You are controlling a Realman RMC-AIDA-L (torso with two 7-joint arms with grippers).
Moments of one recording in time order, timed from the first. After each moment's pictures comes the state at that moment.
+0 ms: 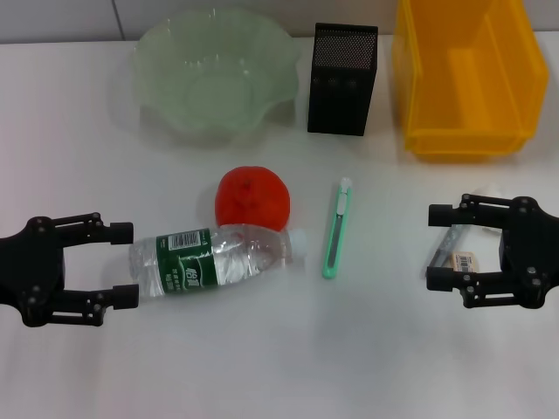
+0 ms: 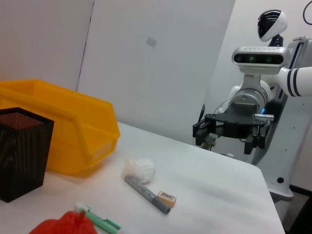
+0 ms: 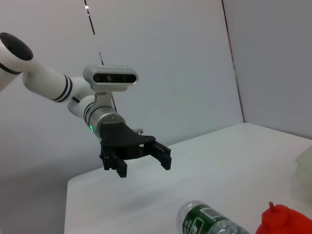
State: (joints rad) left arm -0.58 -1.88 -0.07 0.41 2.76 2.01 -1.03; right arm 0.35 2.06 -0.74 -0.82 -1.91 -1.88 1.32
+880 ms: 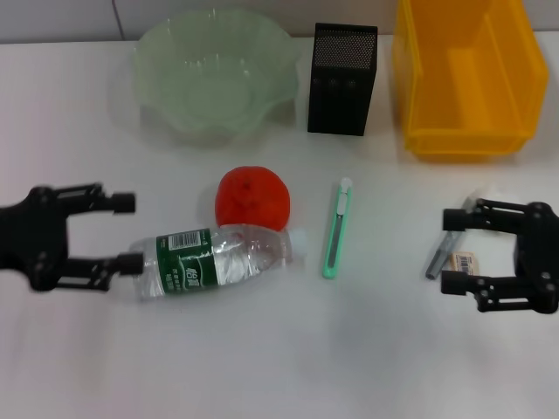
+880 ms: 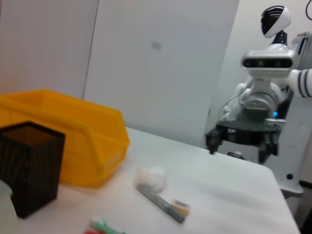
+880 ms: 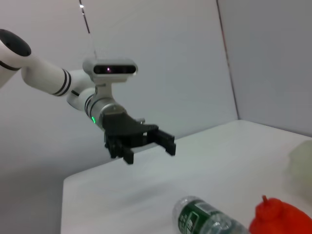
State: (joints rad) left arm -0.63 -1.89 -0.07 0.46 2.74 2.01 -1.05; right arm 0.32 2.05 -0.73 -0.83 -1.91 -1.88 1.33
